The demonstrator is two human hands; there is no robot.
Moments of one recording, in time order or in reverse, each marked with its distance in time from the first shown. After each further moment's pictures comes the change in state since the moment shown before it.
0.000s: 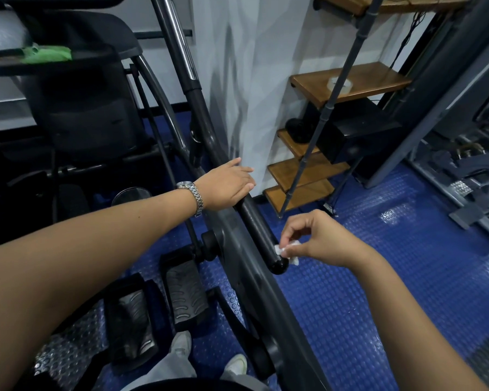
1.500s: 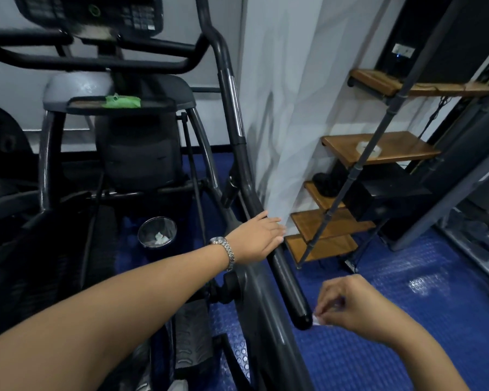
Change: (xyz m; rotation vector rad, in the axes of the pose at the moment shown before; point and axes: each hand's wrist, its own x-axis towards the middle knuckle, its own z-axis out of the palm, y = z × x) left_hand -0.023 0.022 0.000 -0.142 0.122 -0.069; right_hand -0.015 -0.012 -0.005 -0.194 -0.066 0.014
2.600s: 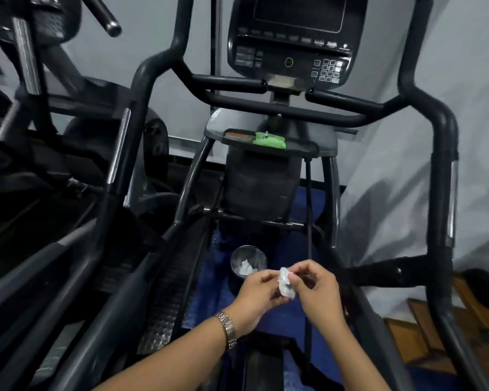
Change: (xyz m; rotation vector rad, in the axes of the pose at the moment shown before) left_hand -0.218 -0.187 -0.062 -1.667 0.738 -0.921; right_hand 0.309 -0.234 0.173 0.436 0.281 -0.218
